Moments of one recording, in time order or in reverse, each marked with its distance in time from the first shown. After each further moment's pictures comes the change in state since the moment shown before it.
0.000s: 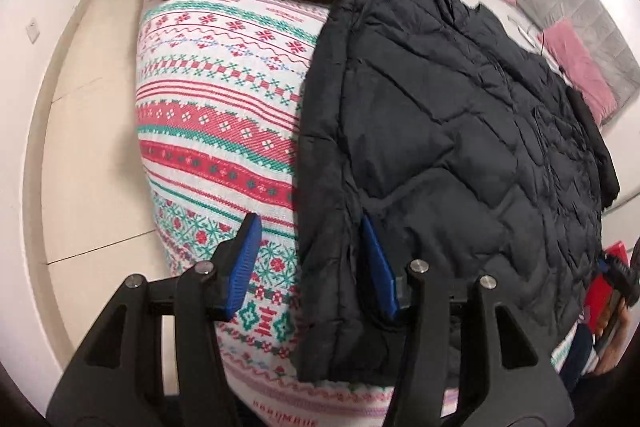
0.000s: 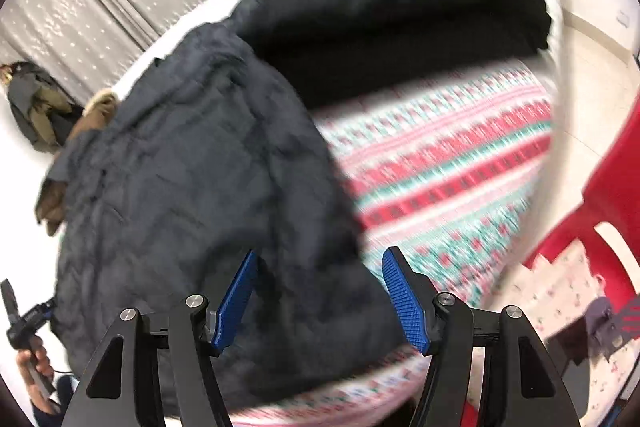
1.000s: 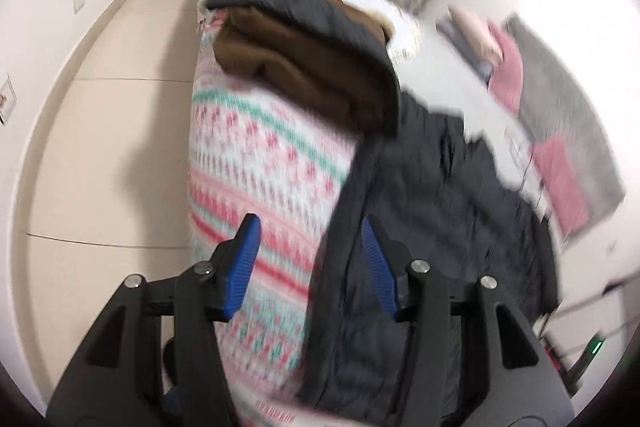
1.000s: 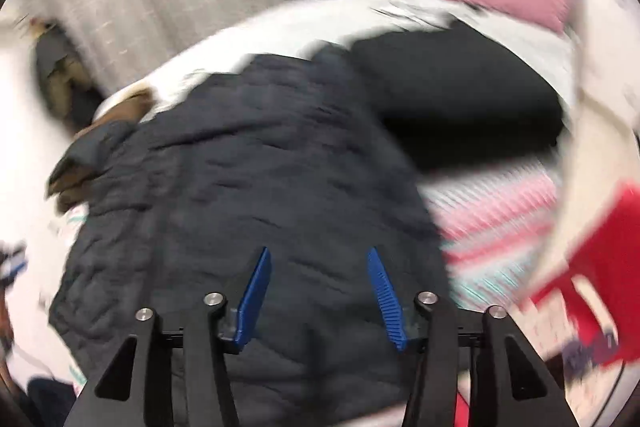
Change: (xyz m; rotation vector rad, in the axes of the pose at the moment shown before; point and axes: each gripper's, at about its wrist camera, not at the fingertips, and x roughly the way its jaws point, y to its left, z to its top) left arm -0.080 0.069 0.091 -0.306 -0.174 -0.112; right arm -0.057 0.126 0.010 -0.229 -0.159 -0.014
